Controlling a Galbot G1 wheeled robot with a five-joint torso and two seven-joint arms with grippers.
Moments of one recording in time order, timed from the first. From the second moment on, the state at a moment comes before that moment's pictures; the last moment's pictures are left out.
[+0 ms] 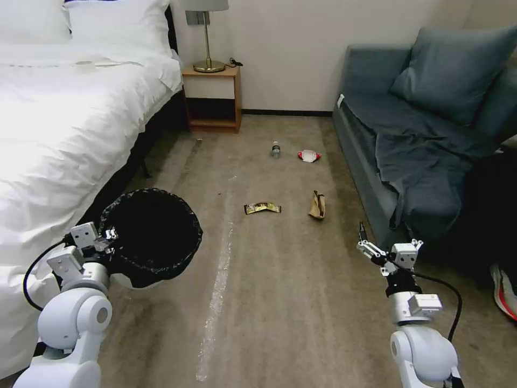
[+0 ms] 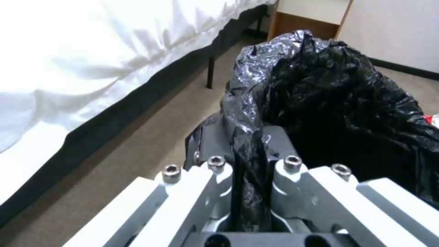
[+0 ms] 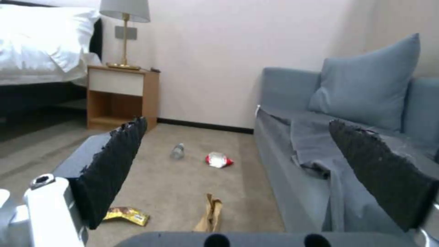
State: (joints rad) left arm 1.31 -1.26 -0.76 -2.11 -0.54 0.49 -0.35; right arm -1.43 1.46 0.71 1.95 0.07 0.19 -0.10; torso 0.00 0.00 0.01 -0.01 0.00
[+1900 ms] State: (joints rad) left arm 1.31 -1.27 -0.75 -2.09 -0.51 0.47 -0.33; right arm -1.44 1.48 0.75 1.93 0.09 0.21 -0.15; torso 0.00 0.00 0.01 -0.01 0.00
